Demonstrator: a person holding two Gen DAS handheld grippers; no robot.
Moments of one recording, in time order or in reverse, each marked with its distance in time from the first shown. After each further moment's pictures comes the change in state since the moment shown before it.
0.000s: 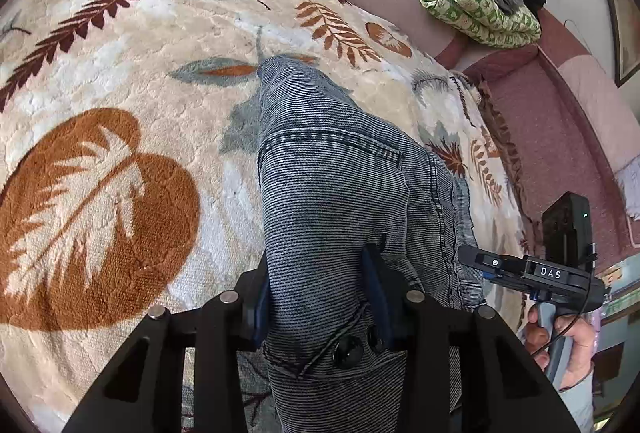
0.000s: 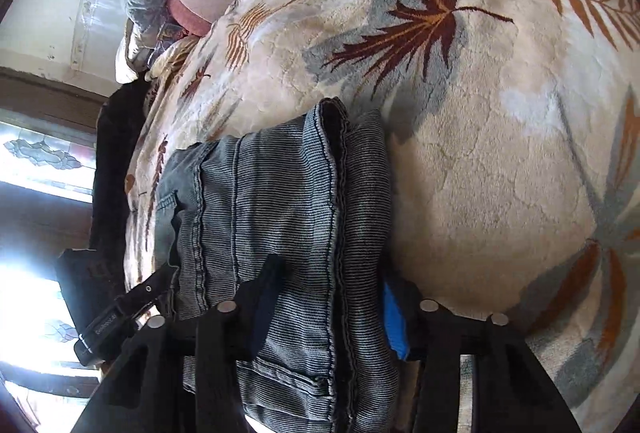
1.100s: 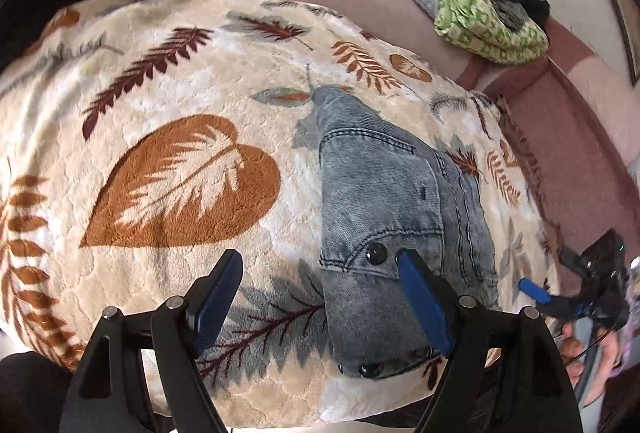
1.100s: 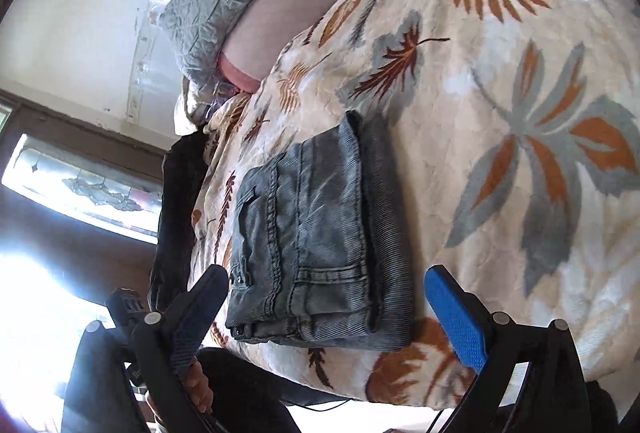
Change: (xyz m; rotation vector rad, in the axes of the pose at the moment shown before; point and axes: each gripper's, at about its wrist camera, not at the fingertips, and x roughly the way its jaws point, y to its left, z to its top) left arm -0.069 0.014 -0.038 -0.053 -0.111 0.103; right arm -0.081 -0.036 -0.067 0.152 -0.201 0.269
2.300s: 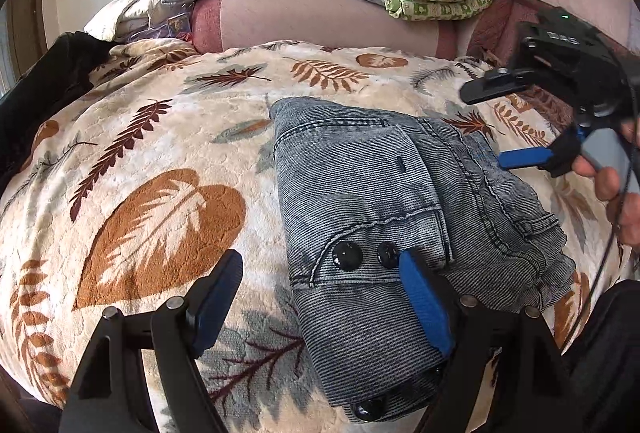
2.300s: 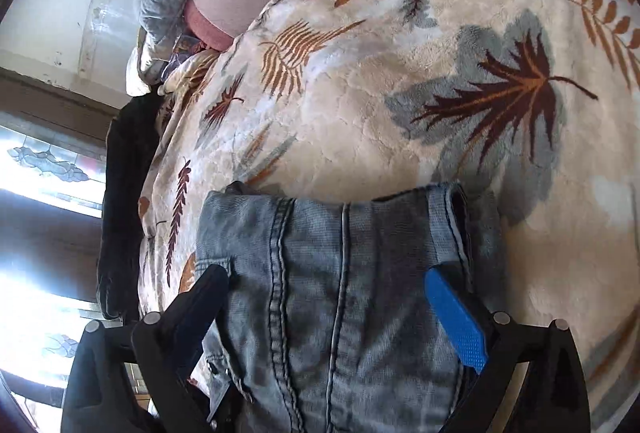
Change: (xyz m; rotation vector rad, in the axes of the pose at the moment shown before) left arm 0.032 -0.052 -0.038 0.386 -0.171 0.197; right arm 0.118 0.084 0.050 -0.146 0.099 -0.226
